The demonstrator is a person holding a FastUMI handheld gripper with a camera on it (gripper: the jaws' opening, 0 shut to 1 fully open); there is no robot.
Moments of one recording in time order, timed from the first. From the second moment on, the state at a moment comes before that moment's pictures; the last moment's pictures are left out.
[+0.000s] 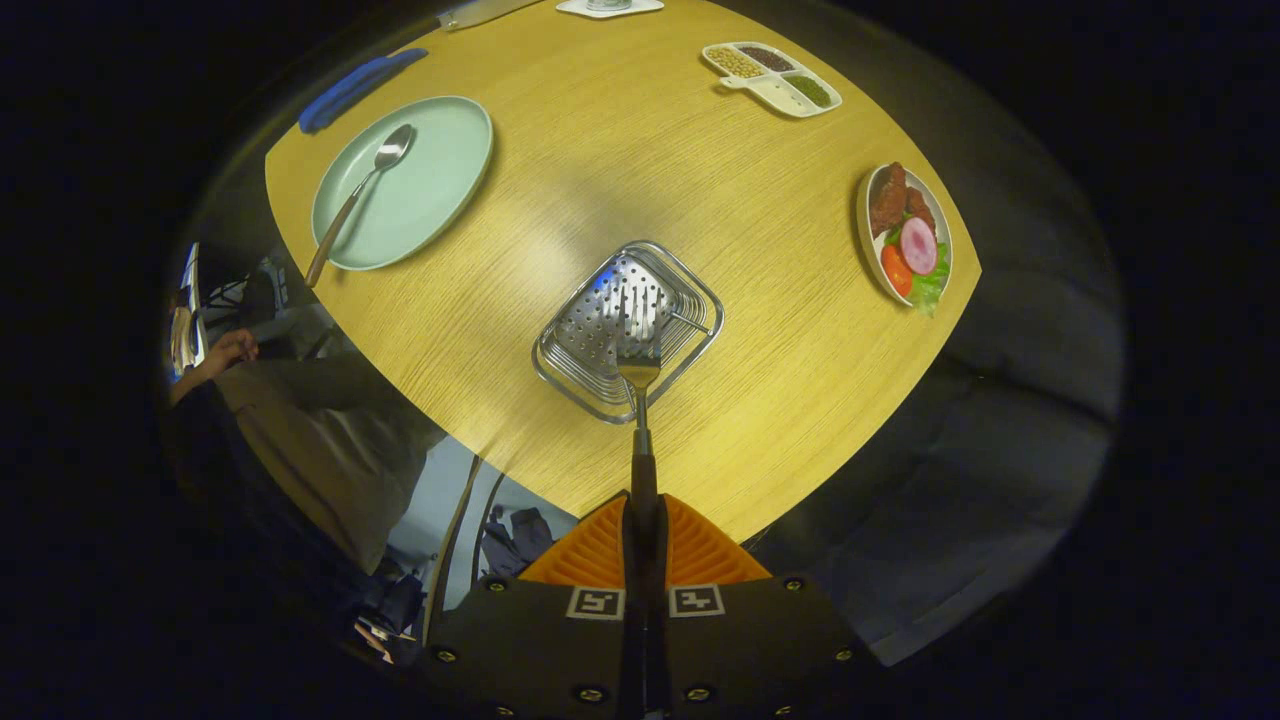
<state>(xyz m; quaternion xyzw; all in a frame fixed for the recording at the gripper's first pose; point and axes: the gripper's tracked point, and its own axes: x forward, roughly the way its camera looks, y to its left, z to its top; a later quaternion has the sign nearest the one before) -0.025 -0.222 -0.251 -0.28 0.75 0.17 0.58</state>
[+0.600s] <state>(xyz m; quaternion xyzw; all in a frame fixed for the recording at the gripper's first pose) -0.004 -0.210 -0.296 -0.26 0.78 0.18 0.53</state>
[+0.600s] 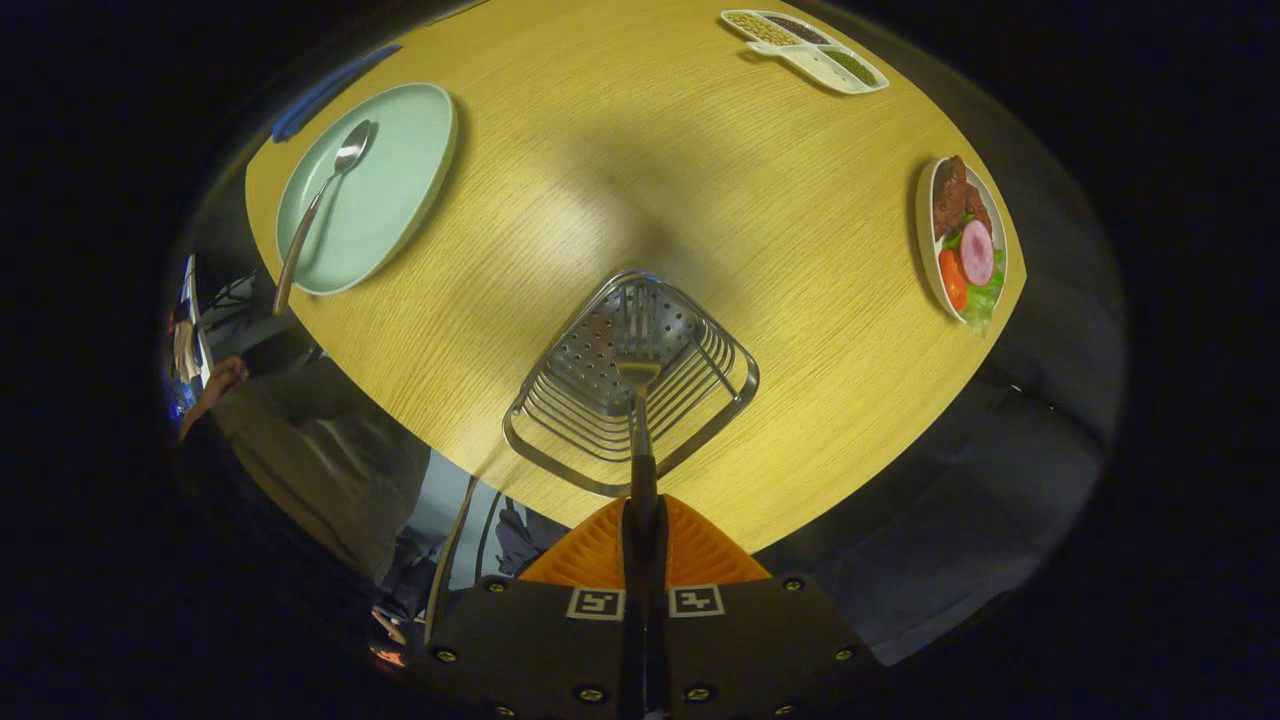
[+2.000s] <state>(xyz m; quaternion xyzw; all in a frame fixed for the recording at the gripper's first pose) -0.043 0.022 -0.251 0.02 0.69 0.20 0.69</state>
